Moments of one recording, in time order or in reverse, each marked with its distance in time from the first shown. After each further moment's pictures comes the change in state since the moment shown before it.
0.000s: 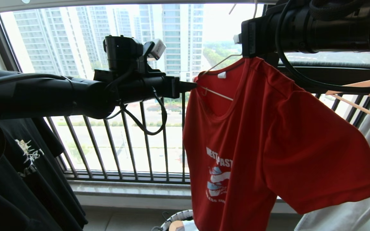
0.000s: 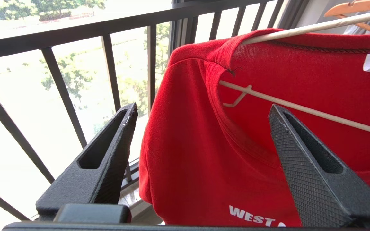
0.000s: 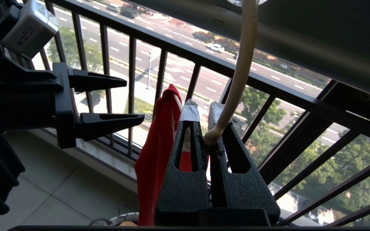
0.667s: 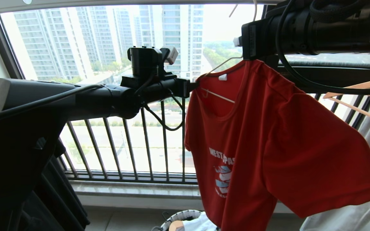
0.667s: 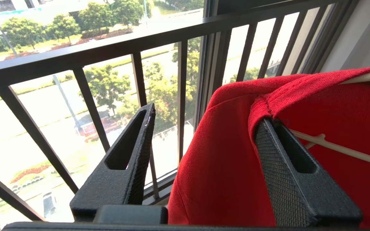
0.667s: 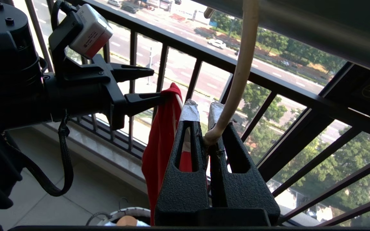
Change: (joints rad) left arm -0.023 0.188 -0.225 -0.010 0.138 0.065; right arm 0.000 -0.003 0.002 0.021 0.006 0.000
